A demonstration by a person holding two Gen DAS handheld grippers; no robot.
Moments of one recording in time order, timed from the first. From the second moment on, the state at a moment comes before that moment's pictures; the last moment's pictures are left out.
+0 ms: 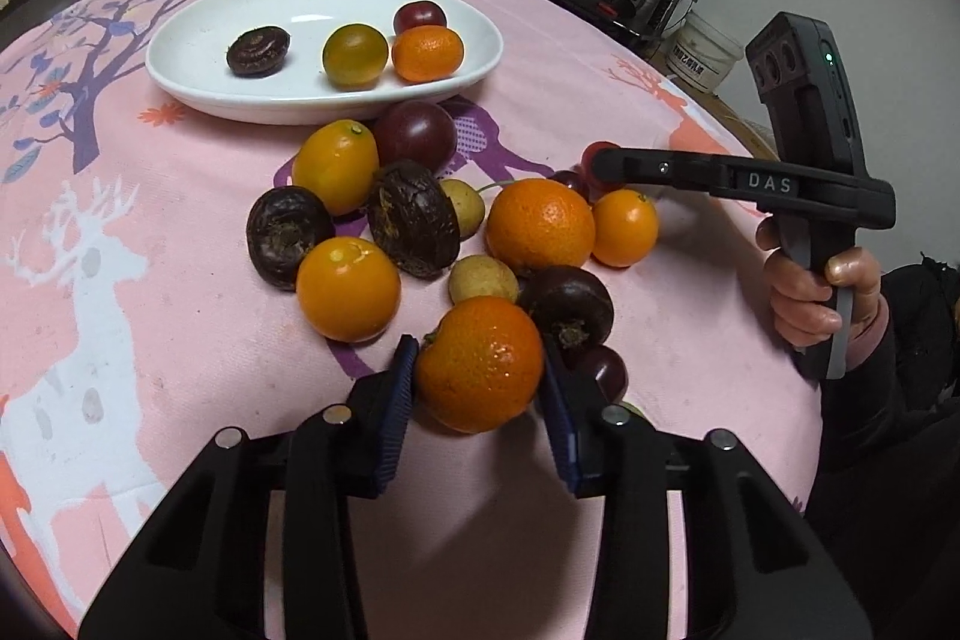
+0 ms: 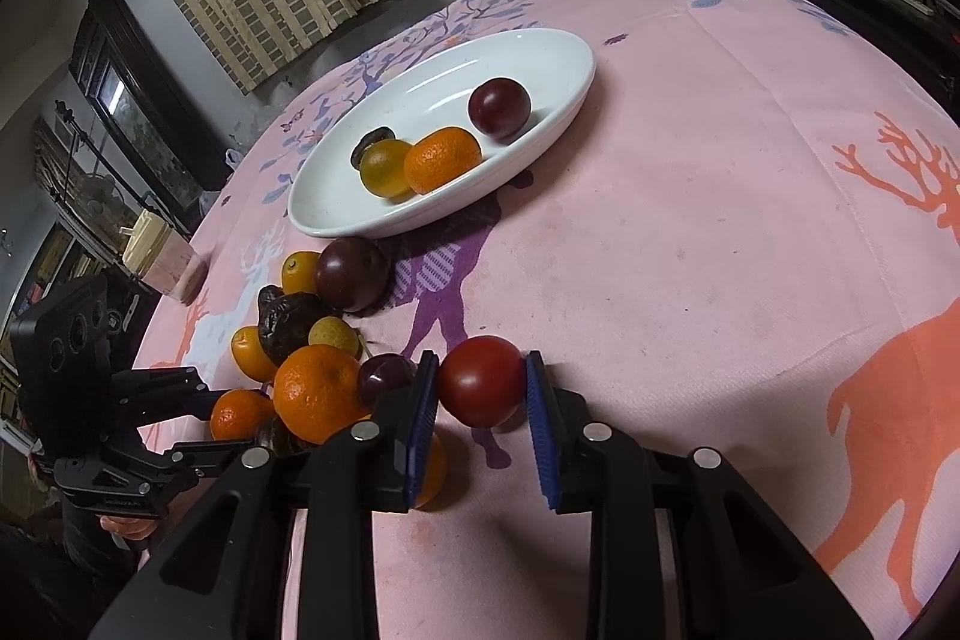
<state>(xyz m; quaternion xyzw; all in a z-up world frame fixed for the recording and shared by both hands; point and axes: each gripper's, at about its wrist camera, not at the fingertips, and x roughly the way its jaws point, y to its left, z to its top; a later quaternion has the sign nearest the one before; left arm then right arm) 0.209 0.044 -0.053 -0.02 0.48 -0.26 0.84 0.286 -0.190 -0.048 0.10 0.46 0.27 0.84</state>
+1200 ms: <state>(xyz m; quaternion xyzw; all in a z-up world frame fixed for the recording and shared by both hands) 0.341 0.102 0.004 -0.07 0.39 -0.08 0.91 0.365 -0.135 0.007 0.03 0.38 0.26 0.89</state>
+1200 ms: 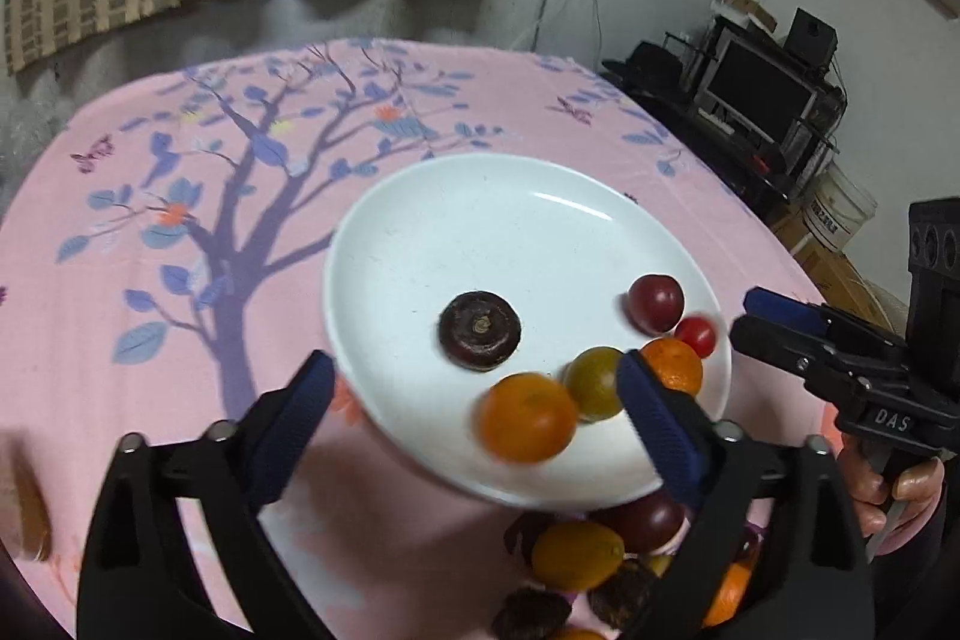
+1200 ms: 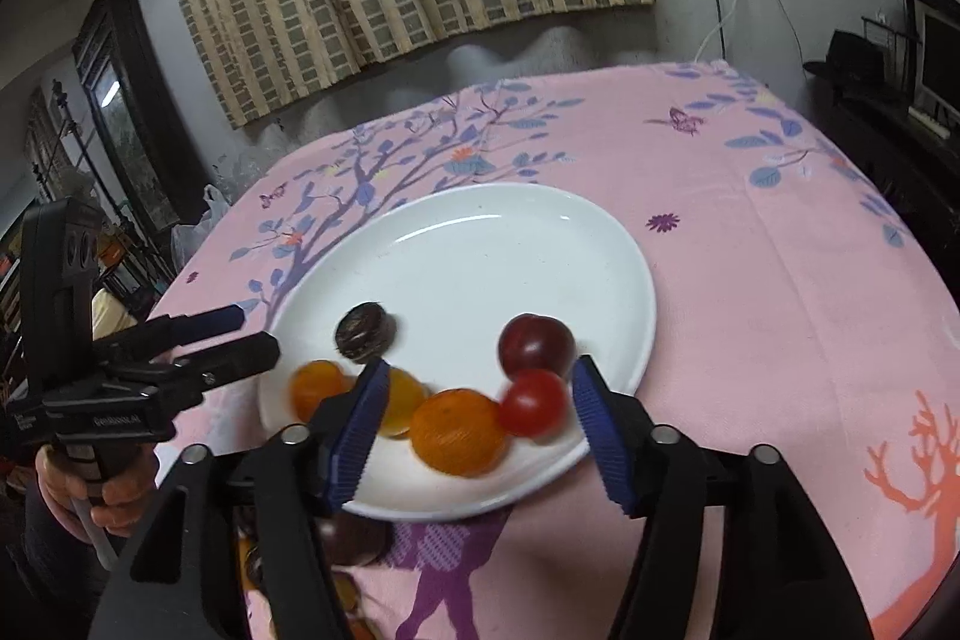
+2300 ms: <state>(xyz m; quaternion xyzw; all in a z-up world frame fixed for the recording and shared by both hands) 0.223 0.128 -0.029 -0.05 0.41 -0.04 0.91 0.255 -0.153 -0.038 -0.03 0.44 0.29 0.85</state>
